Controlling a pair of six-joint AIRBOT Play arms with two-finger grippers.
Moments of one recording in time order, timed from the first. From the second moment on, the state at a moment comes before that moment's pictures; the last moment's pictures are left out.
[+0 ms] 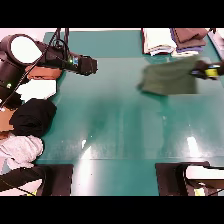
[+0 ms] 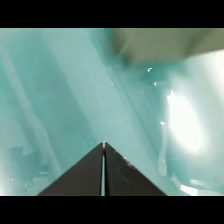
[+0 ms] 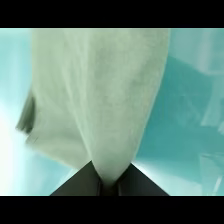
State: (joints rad) left arm -0.46 -1.26 1.56 1.22 -1.05 -1.61; right arm -0.46 -1.43 1.45 -1.02 1.18 1.36
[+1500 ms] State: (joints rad) left arm -0.46 -1.26 1.56 1.23 -1.02 -1.62; right arm -0.63 -0.86 1.00 -1.25 1.20 1.56
